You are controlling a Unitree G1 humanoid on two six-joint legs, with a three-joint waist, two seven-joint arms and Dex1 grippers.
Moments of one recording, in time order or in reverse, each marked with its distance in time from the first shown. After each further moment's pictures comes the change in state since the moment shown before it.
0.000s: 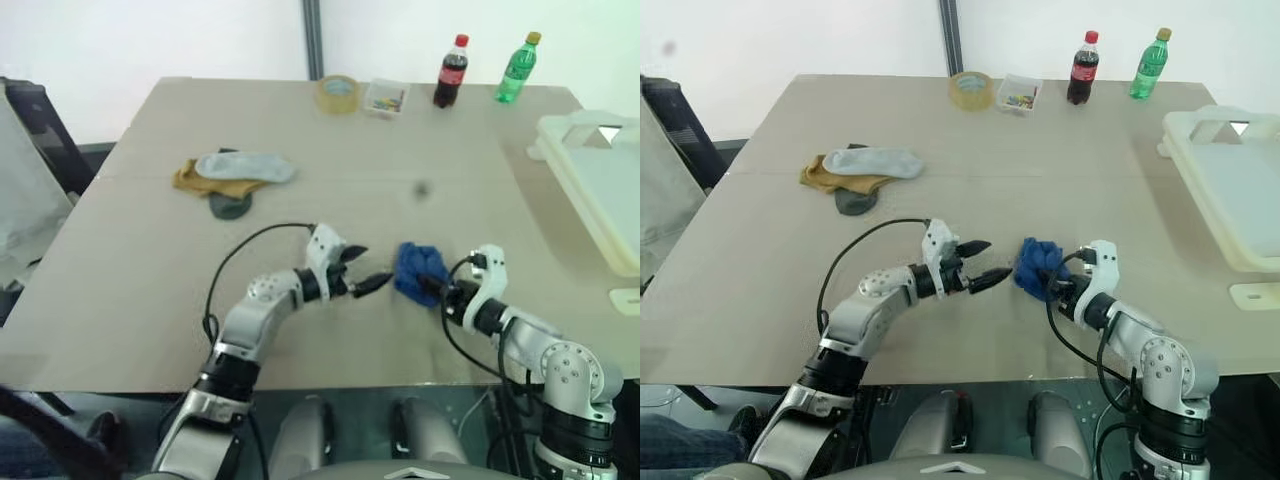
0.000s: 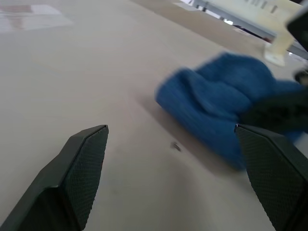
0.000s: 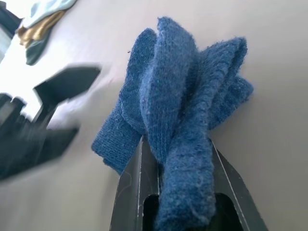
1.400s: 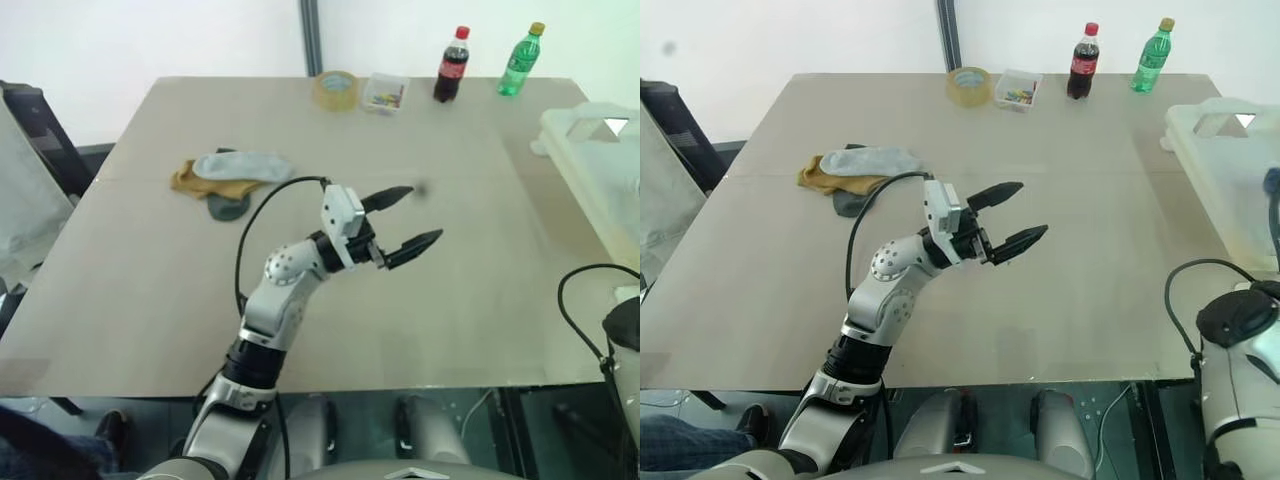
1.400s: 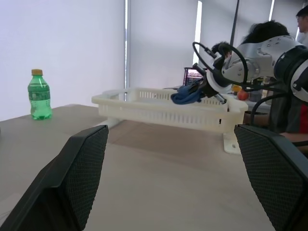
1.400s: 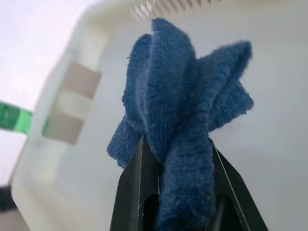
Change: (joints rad) left arm -0.114 -0.136 0.015 -0.119 -0.065 -0.215 -0.003; right arm -0.860 -0.467 -0.798 0.916 -0.115 -0.335 -0.708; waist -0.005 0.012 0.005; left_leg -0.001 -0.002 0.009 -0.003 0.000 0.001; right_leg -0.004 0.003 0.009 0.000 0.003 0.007
